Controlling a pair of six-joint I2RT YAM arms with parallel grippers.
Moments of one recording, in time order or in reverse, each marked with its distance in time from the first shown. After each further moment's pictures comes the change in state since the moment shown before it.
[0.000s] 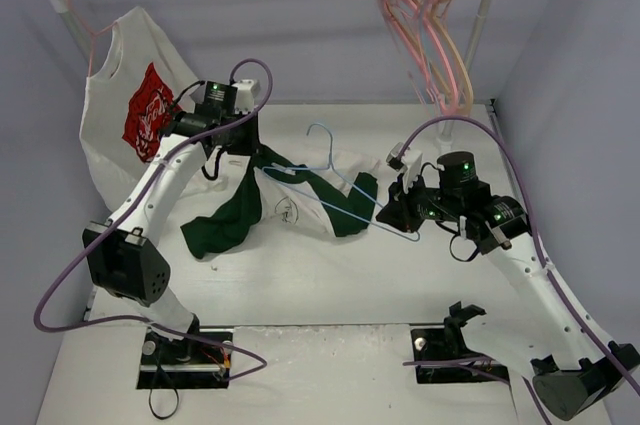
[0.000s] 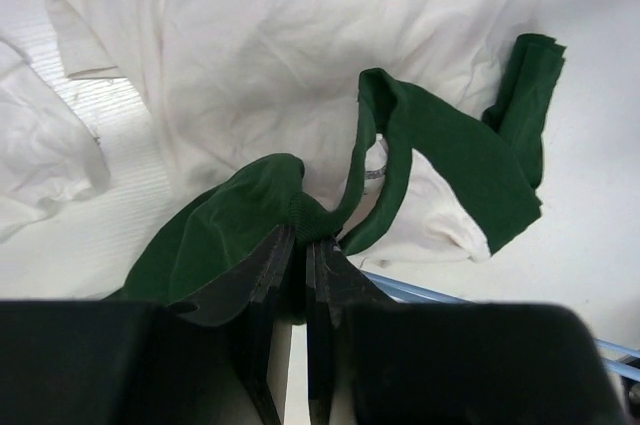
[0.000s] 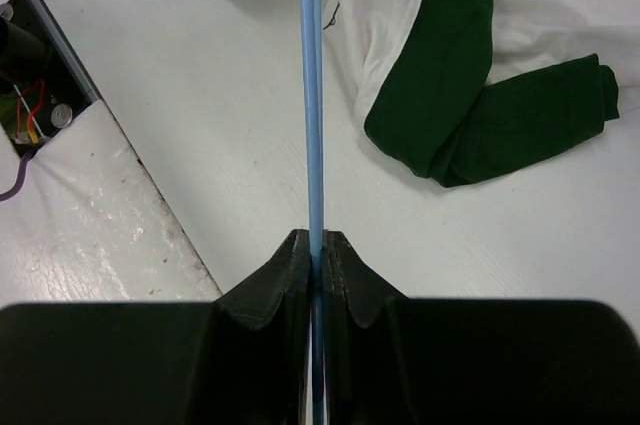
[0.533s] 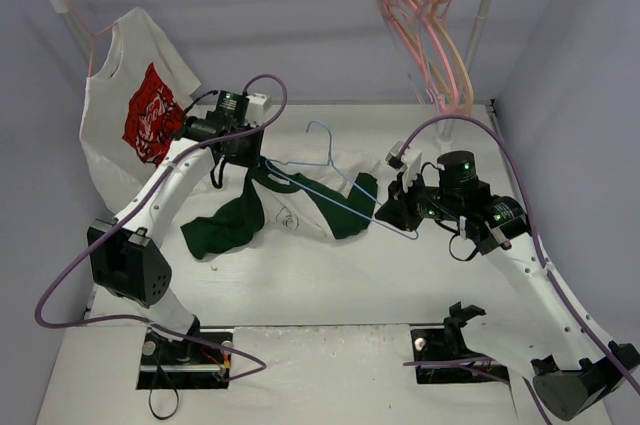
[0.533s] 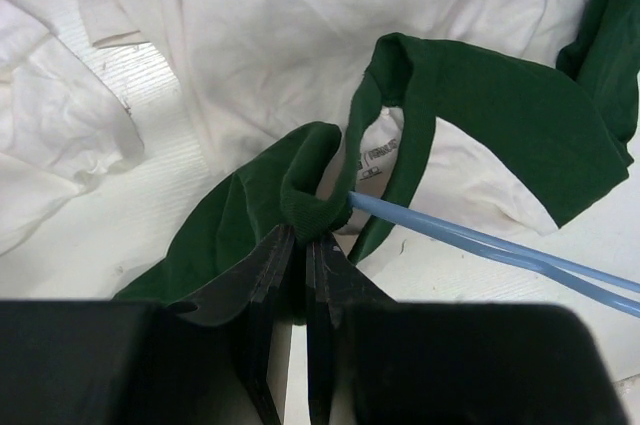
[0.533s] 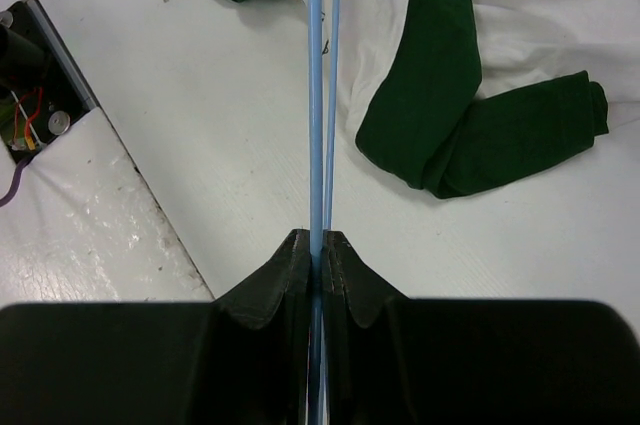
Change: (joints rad) left arm -0.046 -0.004 -0.048 -0.050 -0.106 0.116; right arm 0.006 0.000 0.000 0.024 0.001 -0.004
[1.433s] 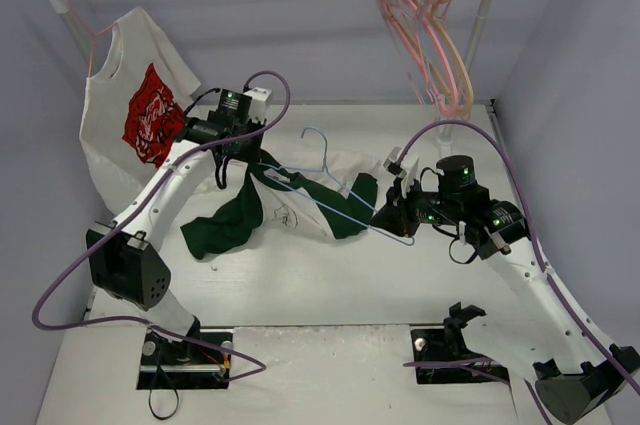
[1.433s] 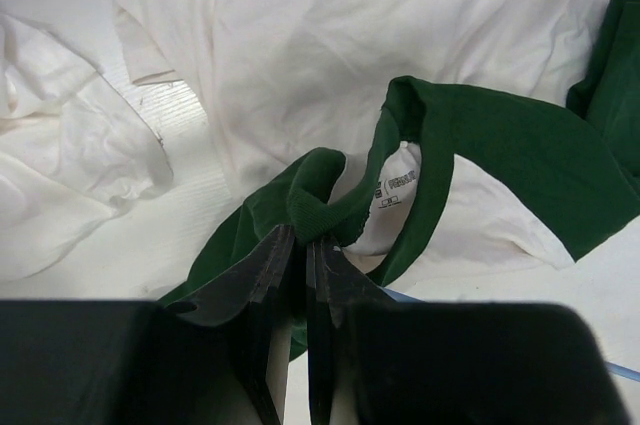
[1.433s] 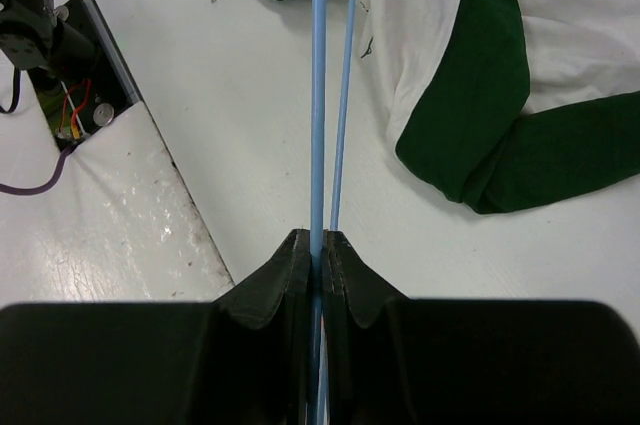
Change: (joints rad) left arm -0.025 -0.008 0.000 0.060 -0.082 0.017; right arm 0.014 -0.025 -0.039 0.033 -0.084 0.016
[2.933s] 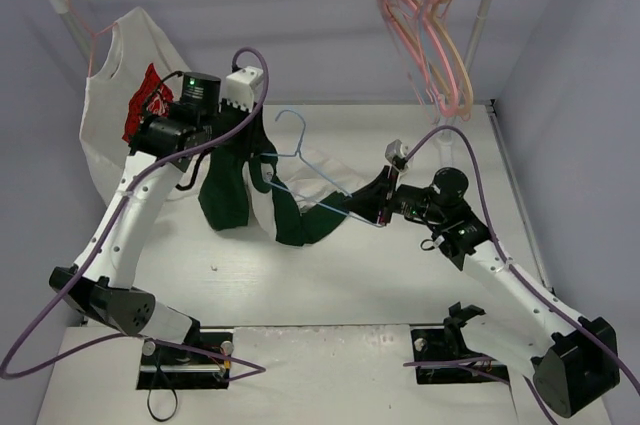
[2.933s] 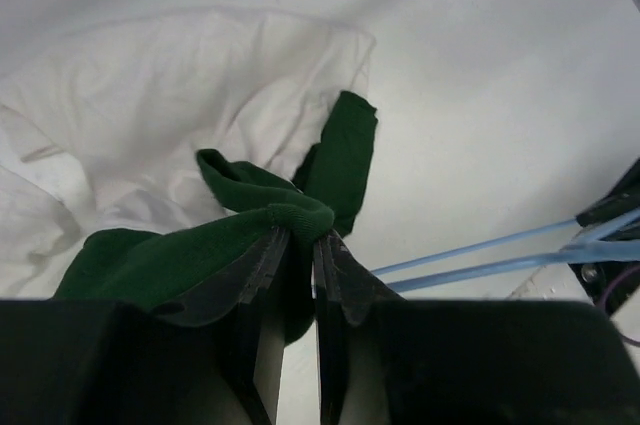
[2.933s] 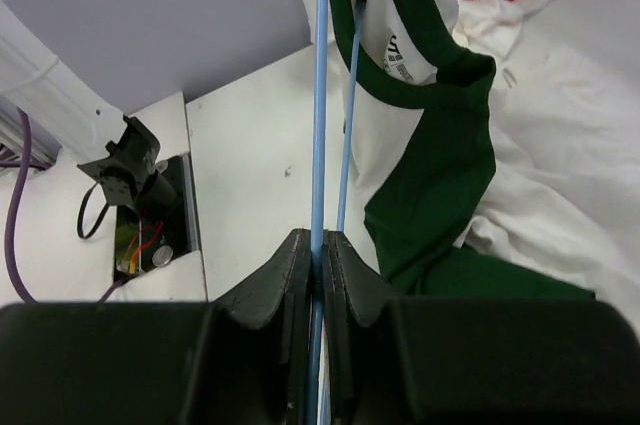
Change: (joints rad) left arm -0.001 -0.171 0.201 -0.156 0.351 0.021; right arm 0.000 0.037 -0.340 0.990 -0.220 0.385
